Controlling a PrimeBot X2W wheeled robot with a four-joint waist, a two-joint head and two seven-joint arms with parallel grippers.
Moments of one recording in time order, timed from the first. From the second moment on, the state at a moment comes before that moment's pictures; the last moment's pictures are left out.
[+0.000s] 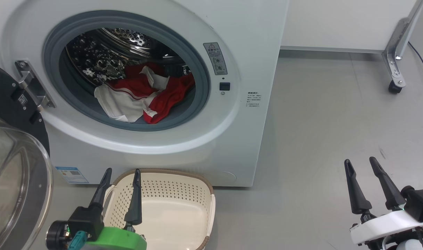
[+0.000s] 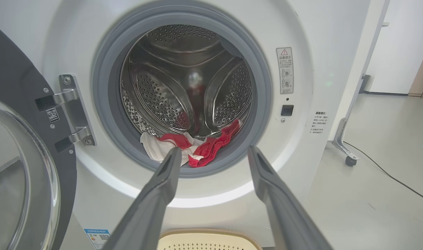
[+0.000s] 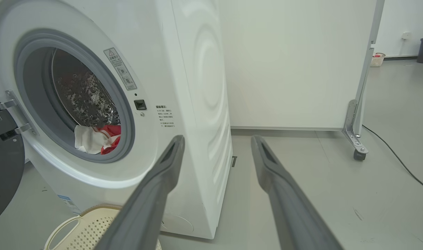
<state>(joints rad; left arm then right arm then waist) 0.01 0.04 -0.23 0.12 -0.32 0.04 -0.25 0.09 -0.28 0.20 0.07 0.53 0.12 -0.26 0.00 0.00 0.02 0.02</state>
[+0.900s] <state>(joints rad) 0.01 0.04 -0.18 0.13 -0.26 0.10 -0.23 0.09 -0.32 0.22 0.03 0.57 0.12 -0.26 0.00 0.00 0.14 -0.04</state>
